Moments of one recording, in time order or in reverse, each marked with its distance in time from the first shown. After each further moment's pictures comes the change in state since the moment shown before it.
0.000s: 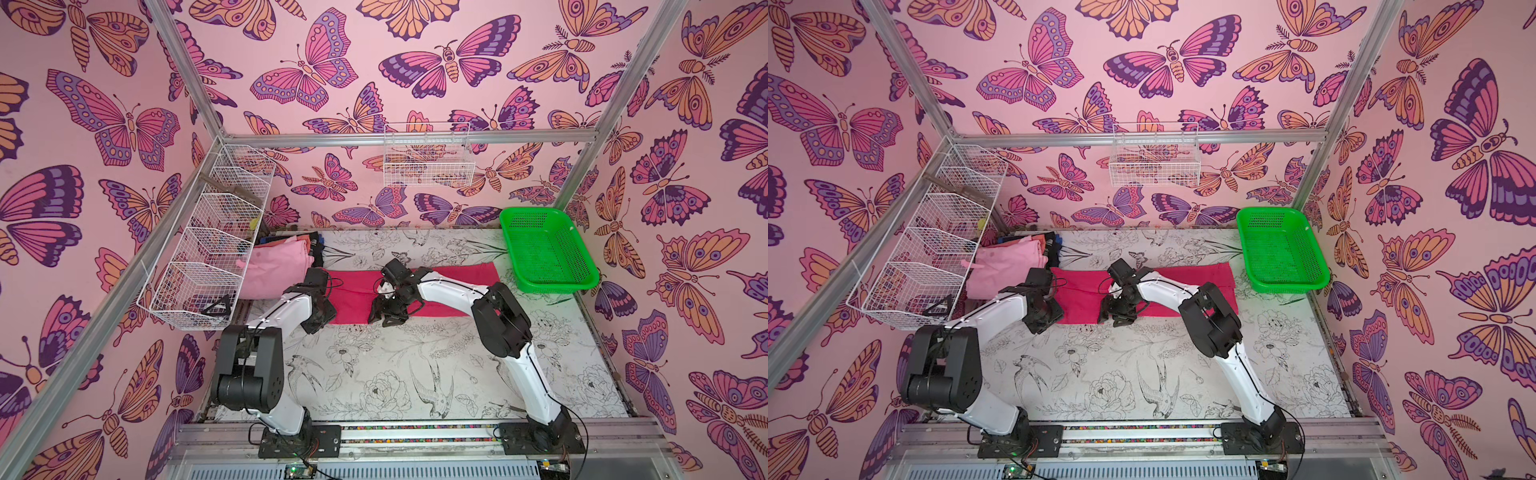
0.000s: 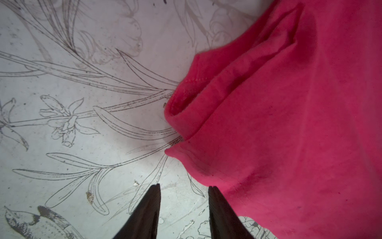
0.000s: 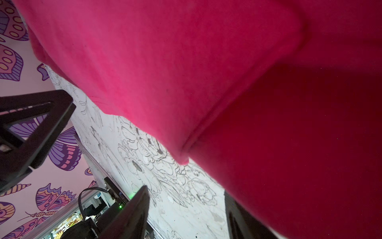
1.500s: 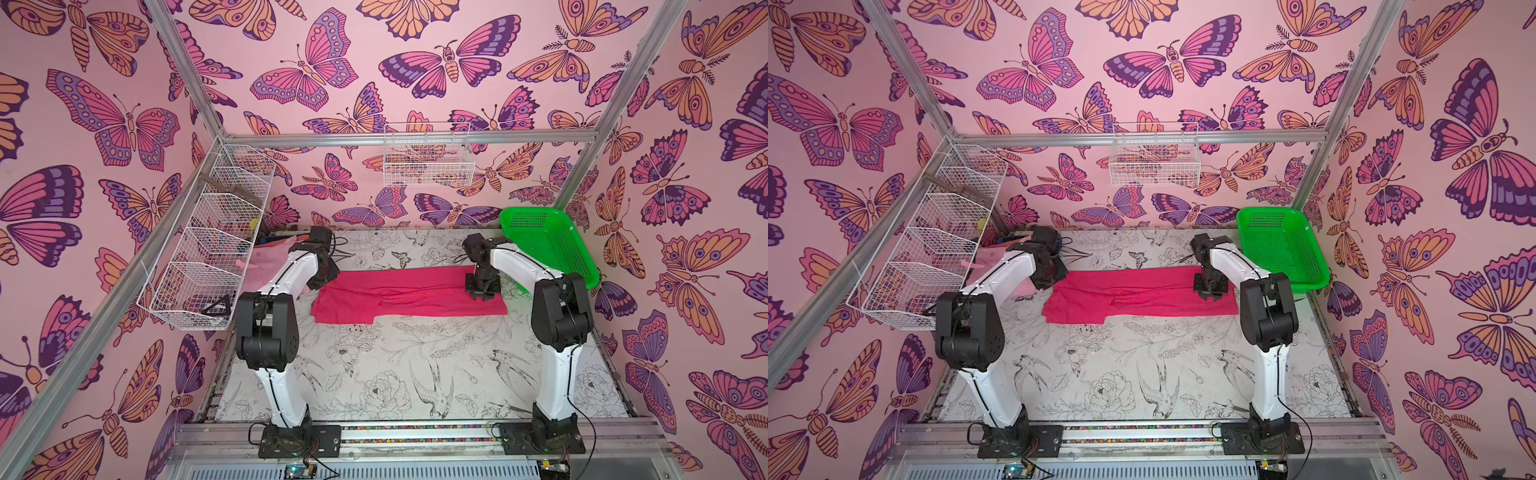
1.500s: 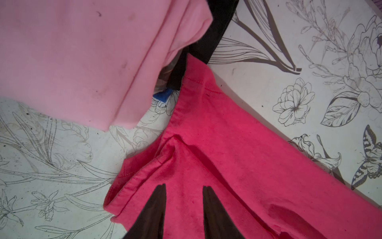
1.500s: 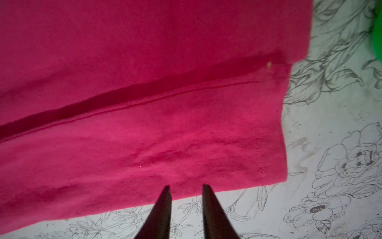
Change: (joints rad) left arm -0.005 0.298 0.569 -0.178 -0.036 0.094; right arm -0.465 -0.243 -0.146 -0.454 0.657 -0.261
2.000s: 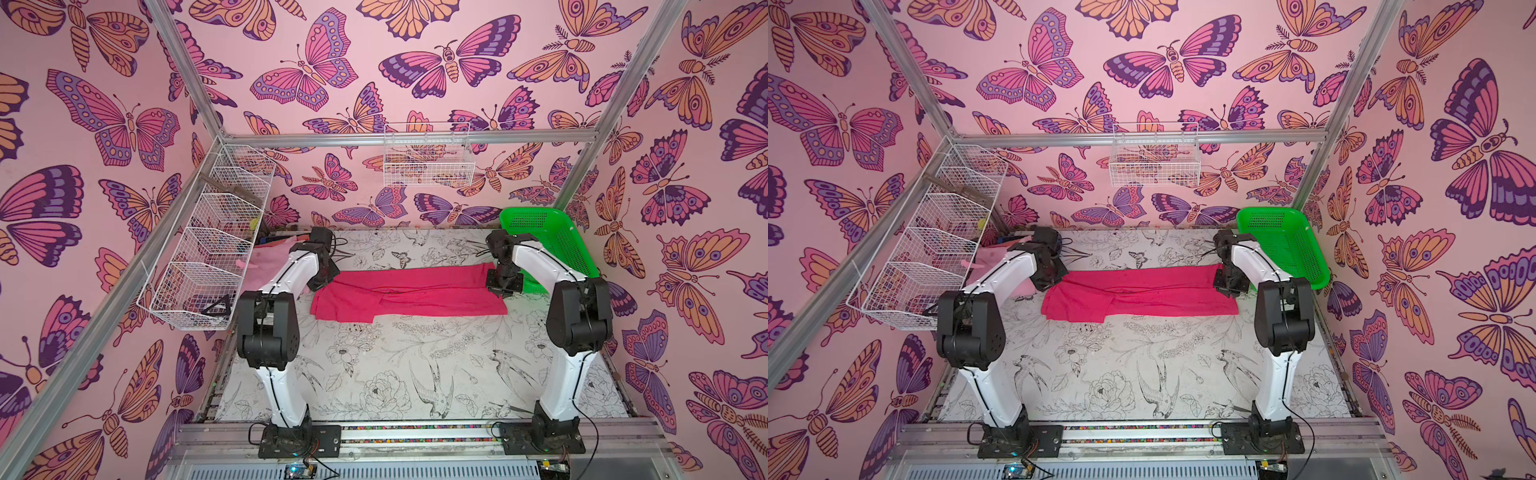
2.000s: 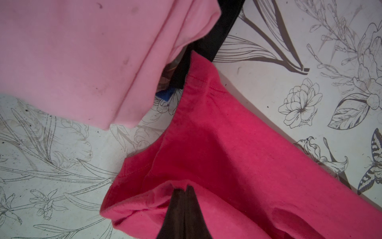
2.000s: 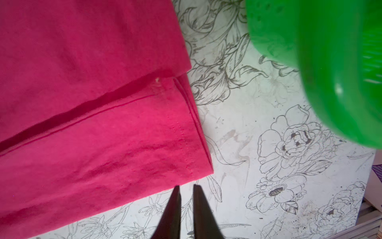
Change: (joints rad) left arm -0.001 0.014 0.002 -0.005 -0.010 -0.018; right arm -0.132 -0.075 -0.043 -0.021 0.058 0.016
